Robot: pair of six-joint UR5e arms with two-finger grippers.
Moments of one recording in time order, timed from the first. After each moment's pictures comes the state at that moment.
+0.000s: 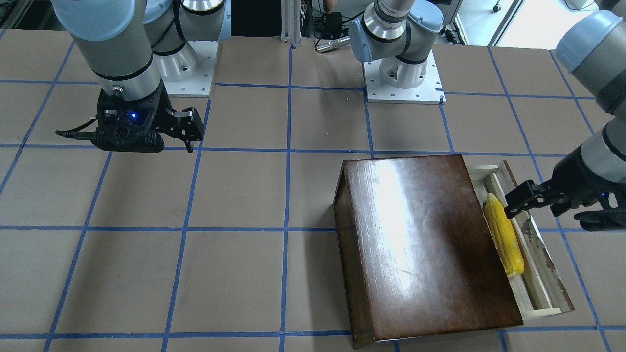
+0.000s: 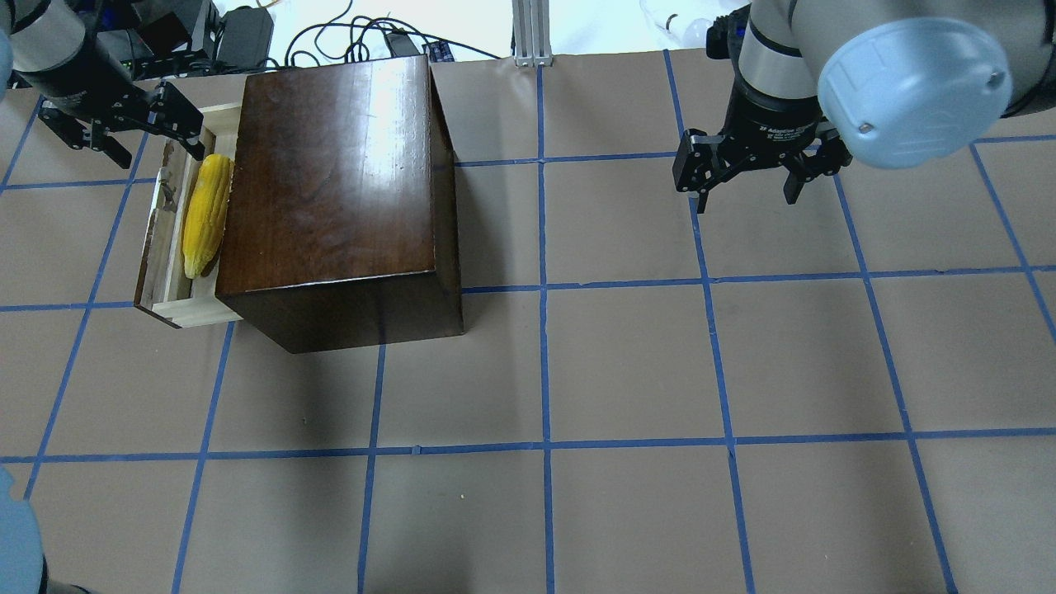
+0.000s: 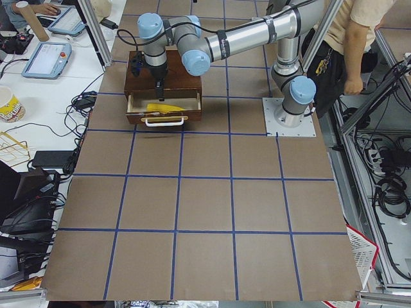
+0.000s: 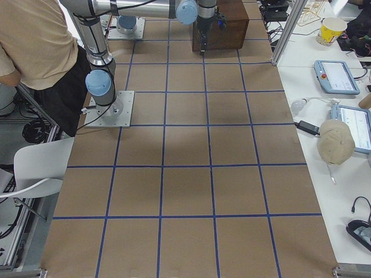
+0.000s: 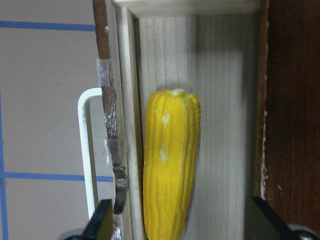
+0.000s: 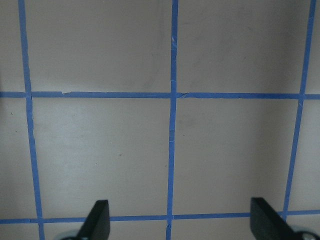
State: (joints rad) left arm -1.24 -1.83 -1.42 -1.44 1.55 0.27; right arm 1.65 -1.48 1.58 -1.62 -1.64 0.06
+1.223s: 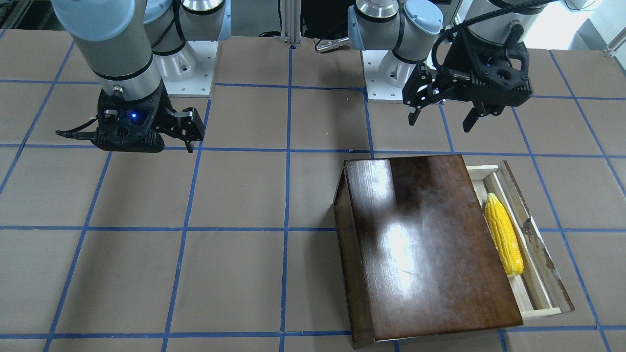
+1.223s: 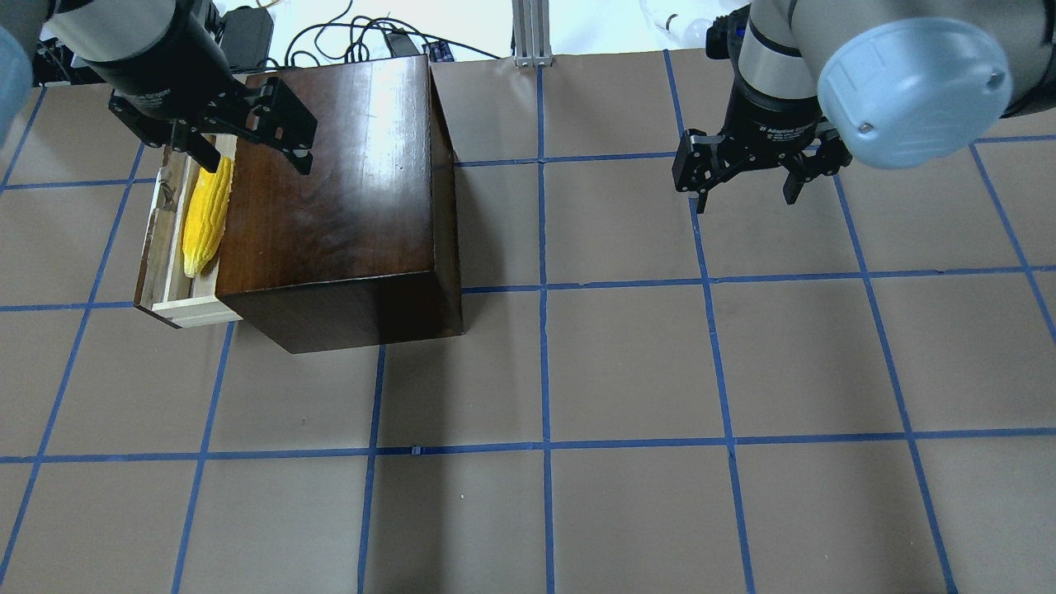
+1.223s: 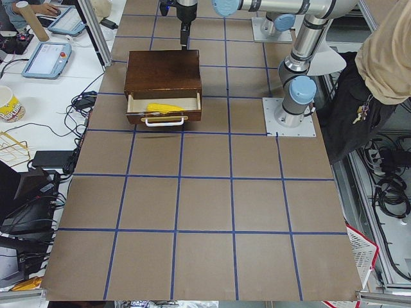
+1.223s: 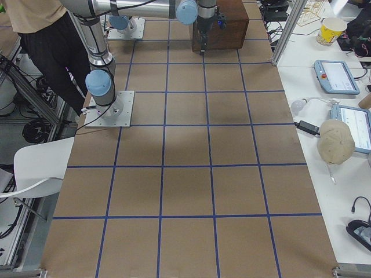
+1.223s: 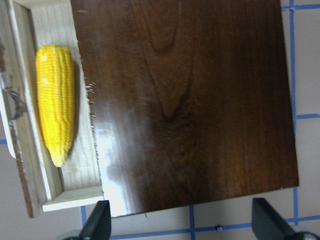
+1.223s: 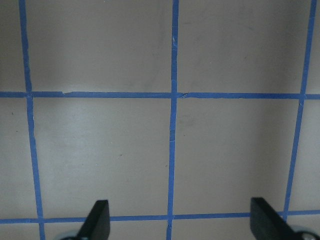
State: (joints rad) left arm -1.55 -1.55 -1.51 -1.55 1.53 0.13; right arm 1.65 -1.48 1.58 -1.62 -1.64 0.06
